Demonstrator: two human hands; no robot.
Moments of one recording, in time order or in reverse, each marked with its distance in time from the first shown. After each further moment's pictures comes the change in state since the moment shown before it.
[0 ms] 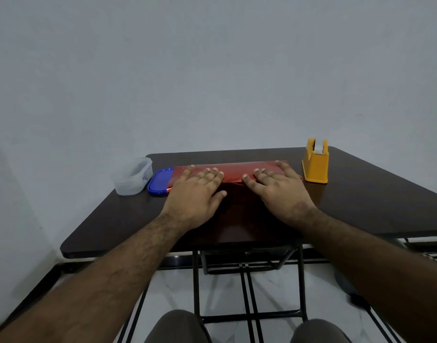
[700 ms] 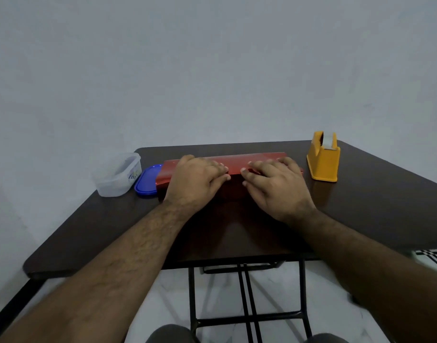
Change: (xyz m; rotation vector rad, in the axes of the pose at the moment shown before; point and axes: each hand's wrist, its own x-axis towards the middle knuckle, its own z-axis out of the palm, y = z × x) left_hand 0.050 -0.016 0.034 -0.210 0.244 0.019; right_hand 0.017 -0.003 0.031 0.230 0.142 0.144
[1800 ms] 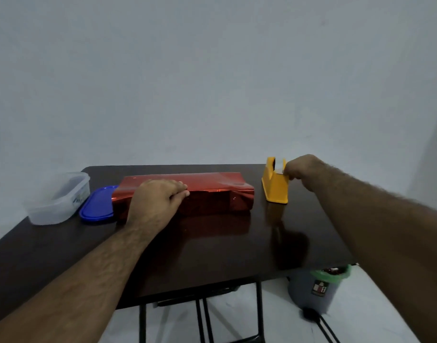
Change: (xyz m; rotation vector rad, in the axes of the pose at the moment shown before) left_hand 0.010 -0.006 0.026 -0.236 0.077 -0.216; right_hand 0.051 0.179 -0.039 0.258 -0.509 1.349
